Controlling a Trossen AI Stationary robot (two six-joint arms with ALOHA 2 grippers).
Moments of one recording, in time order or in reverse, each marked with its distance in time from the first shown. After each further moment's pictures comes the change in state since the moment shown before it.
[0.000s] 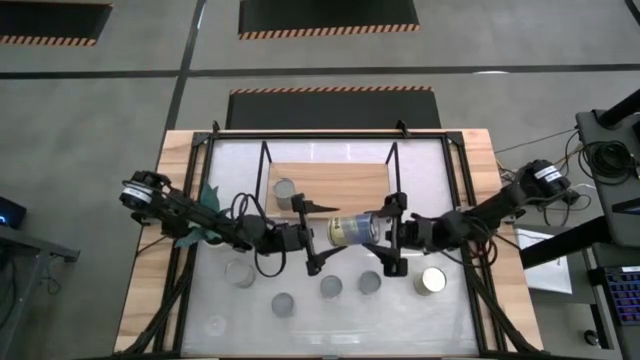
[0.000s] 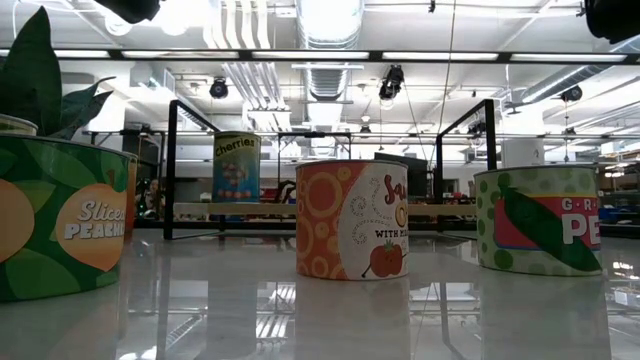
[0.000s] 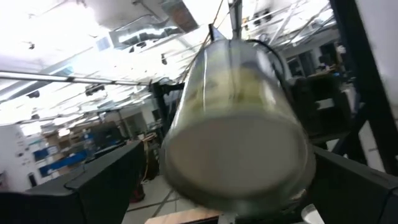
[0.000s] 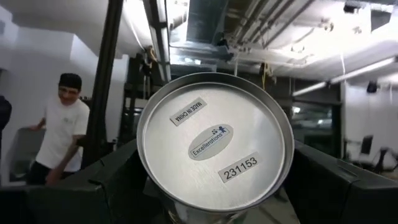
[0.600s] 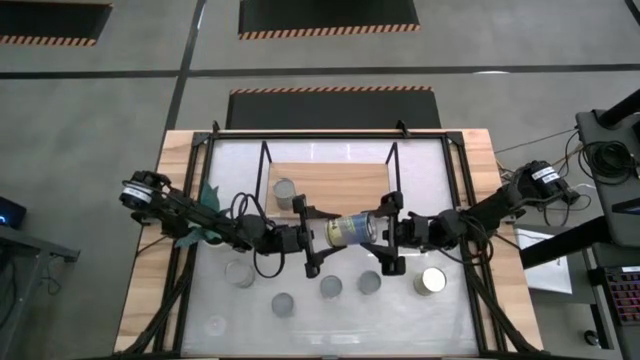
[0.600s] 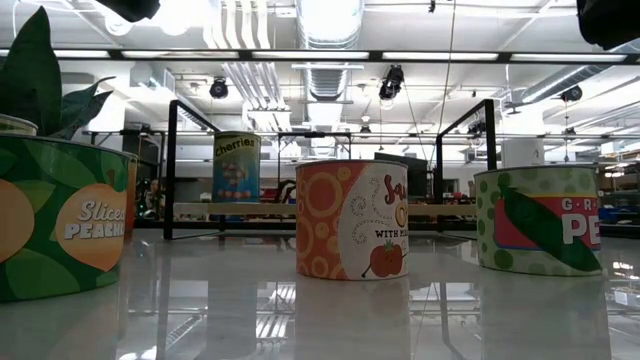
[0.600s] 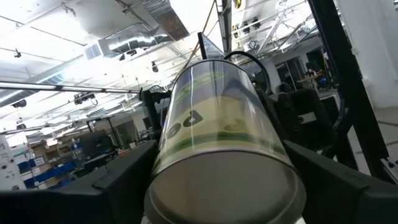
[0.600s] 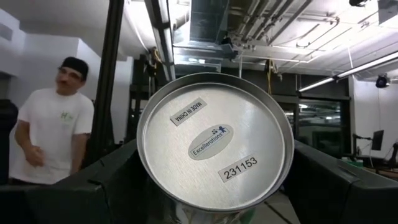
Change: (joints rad) left arm -0.001 0.000 0.002 -0.001 0.037 0.002; right arm -0.025 0.023 0.000 0.028 -0.040 0.032
